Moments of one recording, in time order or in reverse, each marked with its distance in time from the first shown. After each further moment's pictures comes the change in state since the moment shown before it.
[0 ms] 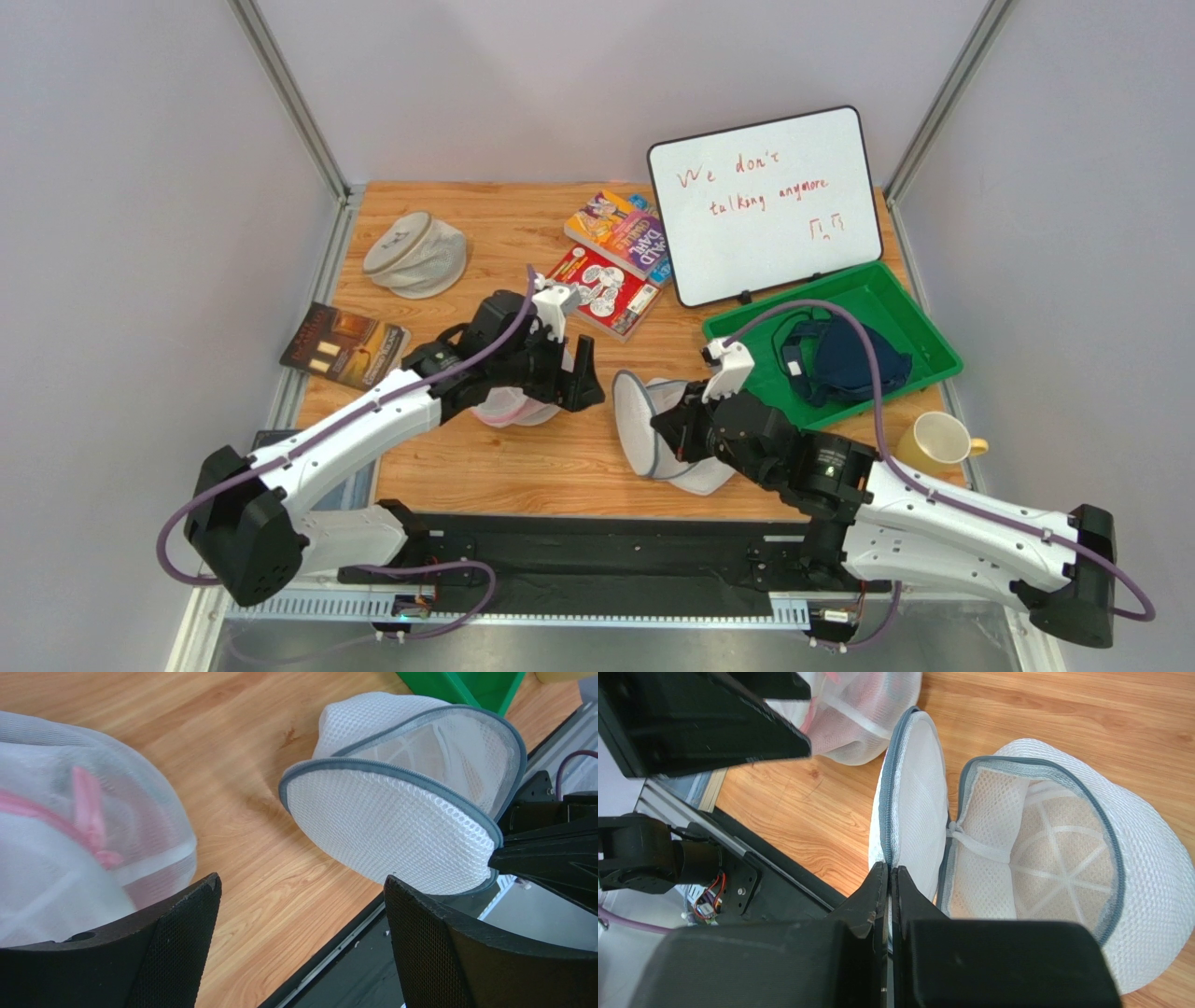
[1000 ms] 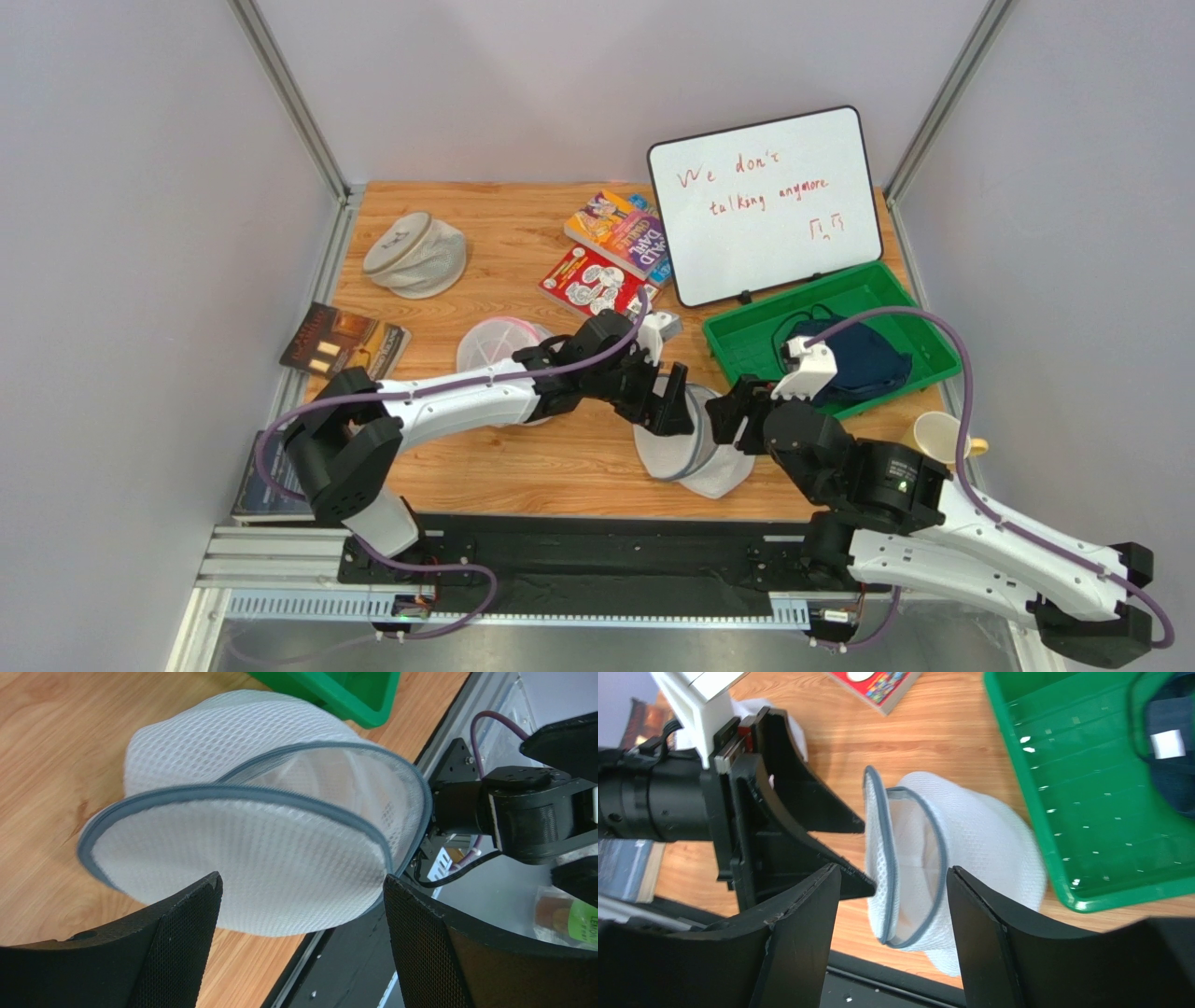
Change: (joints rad) left arm -0.263 0.412 0.113 0.358 0.095 -0.129; right arm -0.001 -0.208 0.092 -0.385 0.306 0.092
